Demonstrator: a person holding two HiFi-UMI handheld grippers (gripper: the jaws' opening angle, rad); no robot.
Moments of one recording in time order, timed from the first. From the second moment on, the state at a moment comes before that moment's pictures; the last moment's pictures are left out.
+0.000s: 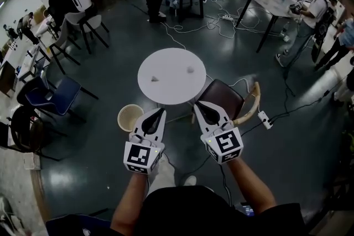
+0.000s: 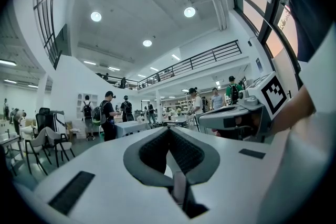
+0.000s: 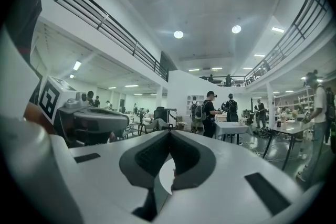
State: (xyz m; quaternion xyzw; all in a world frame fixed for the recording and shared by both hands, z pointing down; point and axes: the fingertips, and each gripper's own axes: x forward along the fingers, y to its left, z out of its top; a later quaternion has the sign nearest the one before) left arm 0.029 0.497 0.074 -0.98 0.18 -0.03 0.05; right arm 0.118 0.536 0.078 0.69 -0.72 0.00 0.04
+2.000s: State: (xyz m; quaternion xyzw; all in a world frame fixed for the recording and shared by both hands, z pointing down) left arm 0.013 0.111 0.142 -0.98 0.18 -0.07 -0.03; right arm 0.112 0.151 0.189 0.69 -0.71 0.09 0.15
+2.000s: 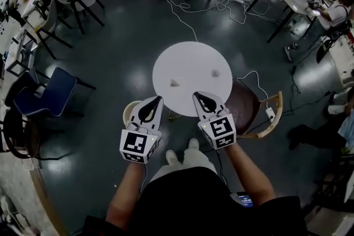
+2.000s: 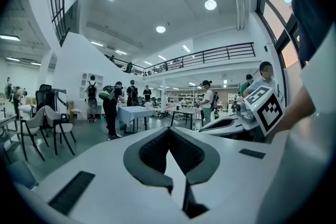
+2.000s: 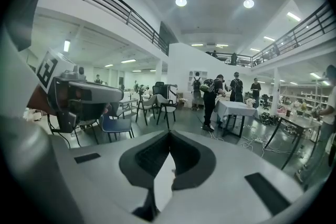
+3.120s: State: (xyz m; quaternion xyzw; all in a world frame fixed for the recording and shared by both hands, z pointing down) left arm 0.066 0.021 0.247 -0.94 0.30 -0.14 -0.10; right arm 0.186 0.013 0.399 0.54 -0.77 0.21 0.27
